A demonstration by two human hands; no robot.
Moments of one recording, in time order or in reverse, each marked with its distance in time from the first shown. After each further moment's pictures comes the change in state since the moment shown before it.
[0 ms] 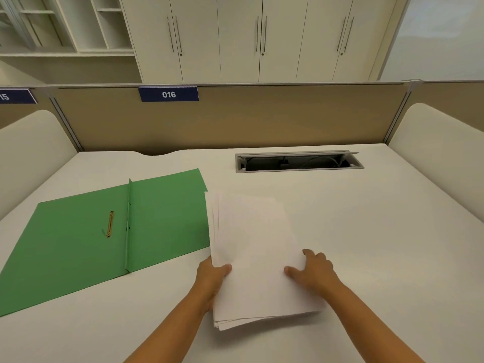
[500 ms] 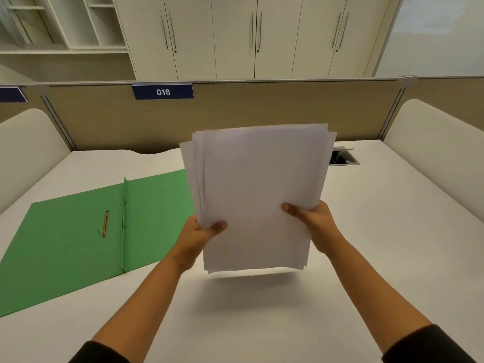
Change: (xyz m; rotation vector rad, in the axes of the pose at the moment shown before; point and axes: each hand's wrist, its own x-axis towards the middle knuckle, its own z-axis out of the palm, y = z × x) left_hand 0.001 0.070 -0.022 -0.042 -0.220 0.526; right_hand 0.007 -0.039 -0.068 1.143 0.048 -0.433
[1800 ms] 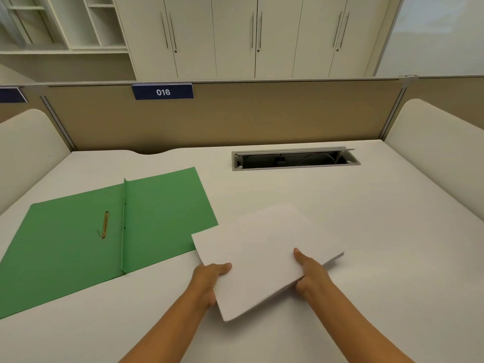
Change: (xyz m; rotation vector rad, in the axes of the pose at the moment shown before) left_hand -0.026 -0.068 0.021 -0.290 0.263 -0.728; right_hand -0.024 0.093 0.009 0.550 0.531 0.725
